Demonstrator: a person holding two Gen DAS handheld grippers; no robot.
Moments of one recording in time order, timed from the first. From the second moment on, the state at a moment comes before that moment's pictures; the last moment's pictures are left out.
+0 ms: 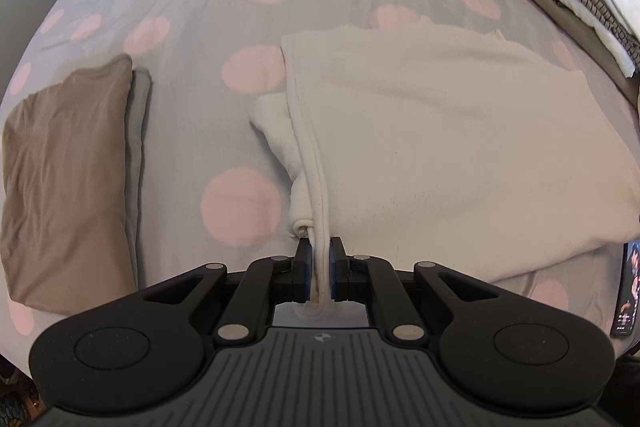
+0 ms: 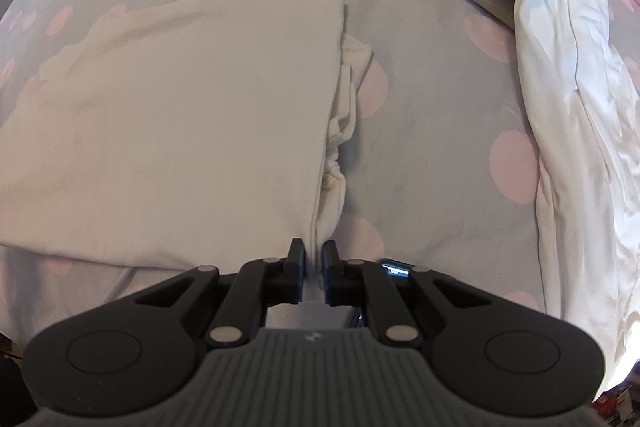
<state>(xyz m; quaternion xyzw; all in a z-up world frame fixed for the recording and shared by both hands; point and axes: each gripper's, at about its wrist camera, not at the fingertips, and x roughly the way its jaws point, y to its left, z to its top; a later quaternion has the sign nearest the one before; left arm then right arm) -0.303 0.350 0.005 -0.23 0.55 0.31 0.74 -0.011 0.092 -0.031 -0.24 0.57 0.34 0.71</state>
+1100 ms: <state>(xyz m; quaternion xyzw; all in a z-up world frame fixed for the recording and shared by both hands) -0.271 0.371 -0.006 -0.24 0.48 0.32 0.78 0.014 0.102 -0.046 -0.13 0.56 0.32 0.75</state>
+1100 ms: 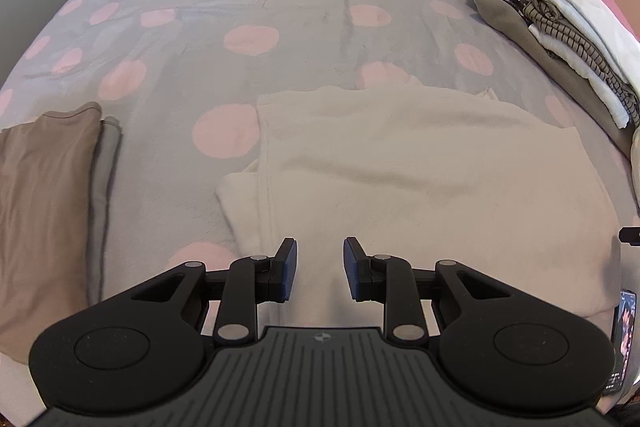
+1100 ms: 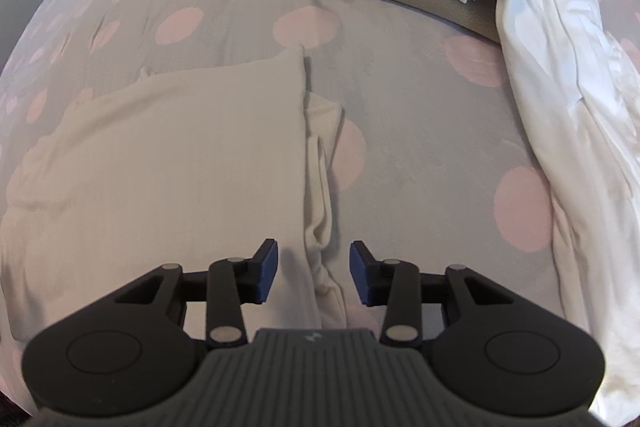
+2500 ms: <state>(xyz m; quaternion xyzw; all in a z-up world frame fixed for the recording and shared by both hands) -0.231 0.388 -0.033 -0.25 0.50 0.30 0.78 -0.002 0.170 0.002 -0.11 0.55 0.40 0.73</state>
